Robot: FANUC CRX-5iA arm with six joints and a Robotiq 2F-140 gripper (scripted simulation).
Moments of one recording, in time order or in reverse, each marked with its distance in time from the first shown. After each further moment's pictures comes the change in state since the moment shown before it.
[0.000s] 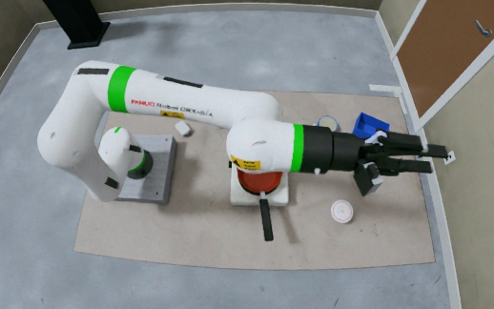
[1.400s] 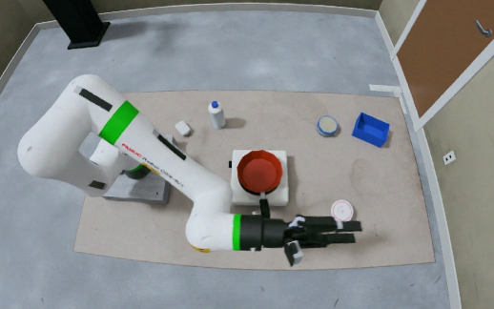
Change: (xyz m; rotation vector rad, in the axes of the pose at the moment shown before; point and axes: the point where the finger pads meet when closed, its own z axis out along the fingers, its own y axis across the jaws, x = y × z) arm 0.082 0.238 -0.115 0.016 -0.063 -0.250
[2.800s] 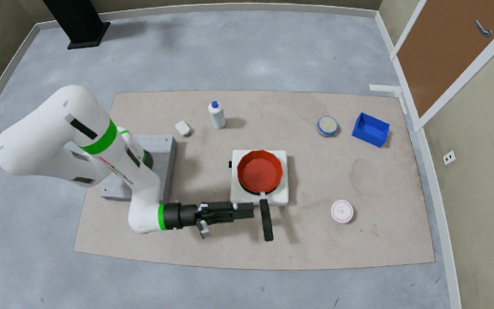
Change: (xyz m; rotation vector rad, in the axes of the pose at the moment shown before) arm -0.179 0.148 -0.274 0.013 -0.134 0.165
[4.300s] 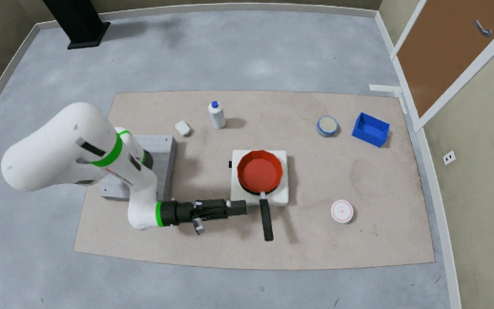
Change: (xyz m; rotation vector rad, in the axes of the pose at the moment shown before) arm -0.029 0.033 -0.022 0.016 0.002 0.032
